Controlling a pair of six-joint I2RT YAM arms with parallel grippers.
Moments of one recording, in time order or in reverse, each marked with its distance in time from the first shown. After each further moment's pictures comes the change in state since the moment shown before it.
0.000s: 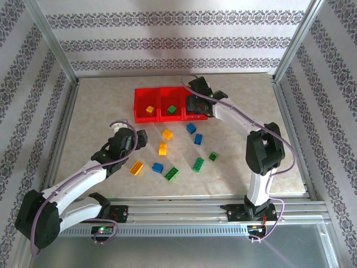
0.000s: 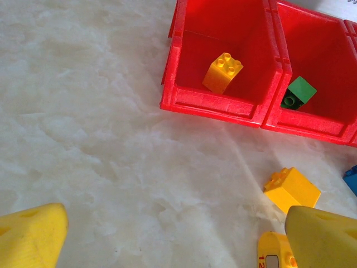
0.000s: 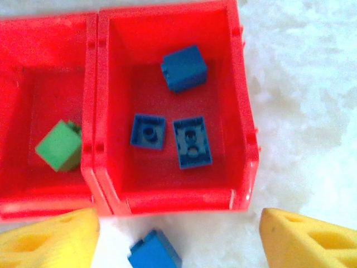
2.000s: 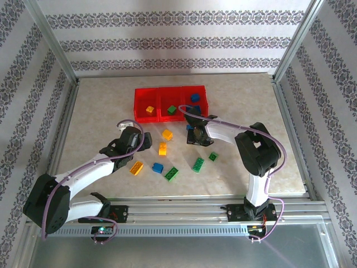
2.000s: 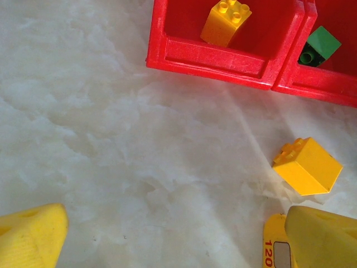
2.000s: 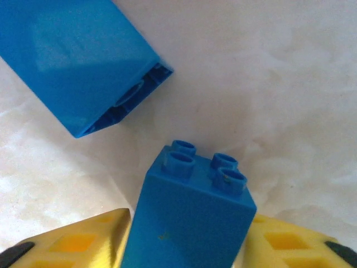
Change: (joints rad) left arm 0.000 0.161 0.021 0.027 0.075 -0.027; right arm 0.078 0.037 -0.342 0.032 -0.183 0.242
